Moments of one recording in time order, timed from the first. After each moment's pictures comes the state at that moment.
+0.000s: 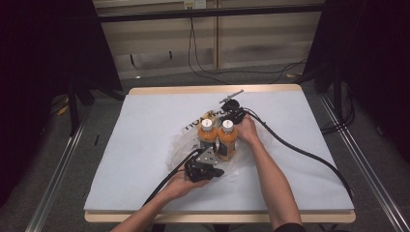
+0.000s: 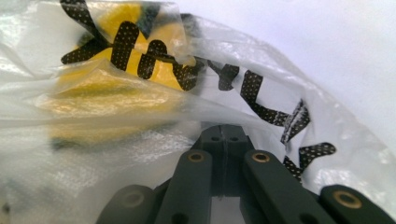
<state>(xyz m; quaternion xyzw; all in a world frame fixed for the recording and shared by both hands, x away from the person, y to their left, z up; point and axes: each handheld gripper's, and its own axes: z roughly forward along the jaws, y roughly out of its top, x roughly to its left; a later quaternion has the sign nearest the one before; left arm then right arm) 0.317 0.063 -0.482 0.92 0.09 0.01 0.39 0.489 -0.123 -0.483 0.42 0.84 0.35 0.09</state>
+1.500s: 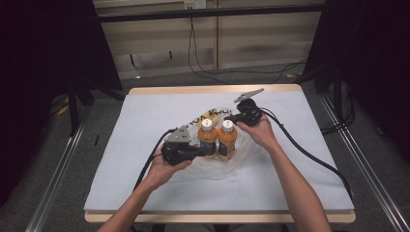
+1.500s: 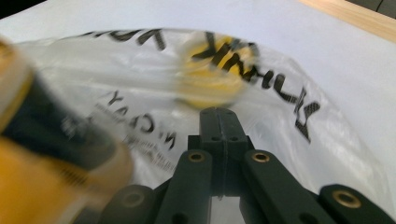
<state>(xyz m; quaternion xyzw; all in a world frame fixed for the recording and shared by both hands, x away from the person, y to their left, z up) 0.344 0.124 -0.414 0.86 0.15 0.05 0.48 0.433 -0.162 -0.431 0.36 0.83 0.42 0.09</state>
